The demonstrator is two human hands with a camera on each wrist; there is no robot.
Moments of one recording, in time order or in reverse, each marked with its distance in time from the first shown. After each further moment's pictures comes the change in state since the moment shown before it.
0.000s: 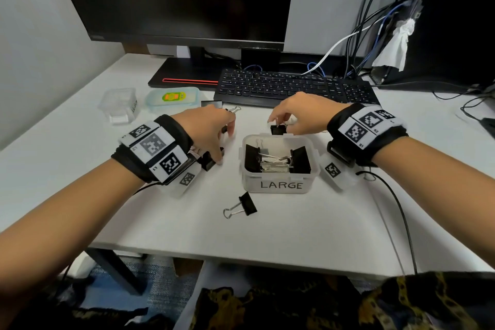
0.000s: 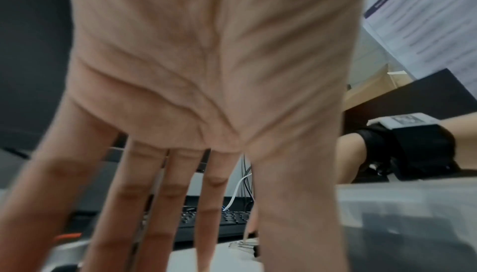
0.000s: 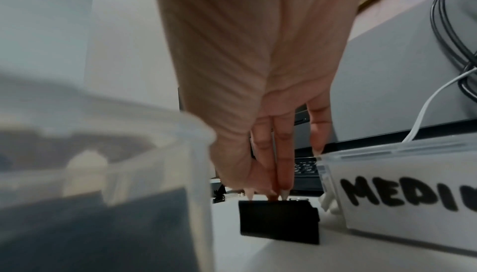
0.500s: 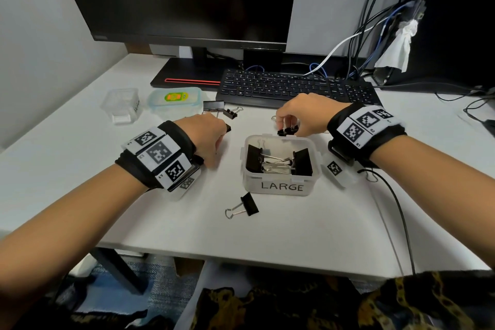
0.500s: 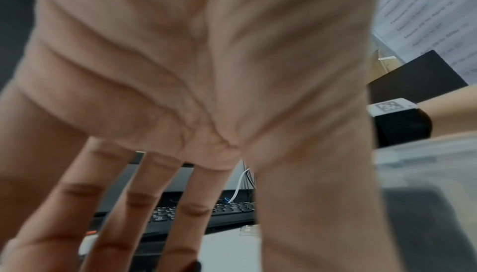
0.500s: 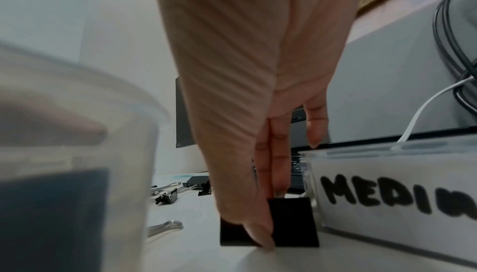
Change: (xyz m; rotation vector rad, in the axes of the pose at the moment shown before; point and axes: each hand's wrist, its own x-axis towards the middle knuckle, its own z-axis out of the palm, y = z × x) left_hand -0.007 0.002 0.006 0.128 -0.086 -0.103; right_hand 0.002 0.003 0.001 -0.059 -0.015 0.014
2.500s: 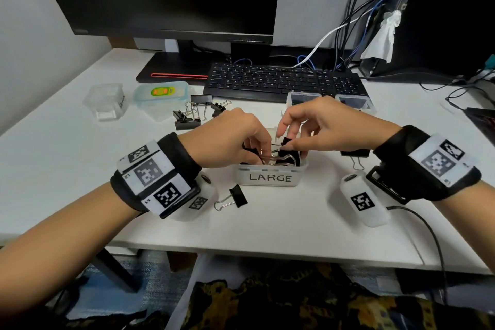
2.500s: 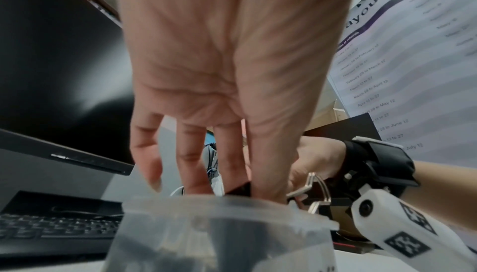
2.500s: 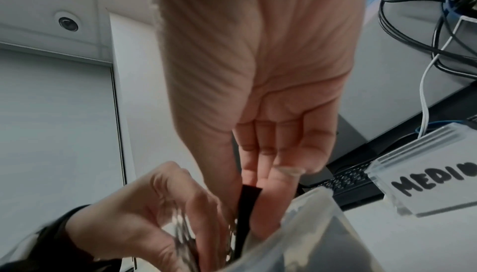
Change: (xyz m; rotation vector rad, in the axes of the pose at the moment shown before) left_hand -0.027 0.051 0.004 -0.317 0.281 0.615; right_hand -0.096 -0.036 -0.009 0.621 0.124 -0.029
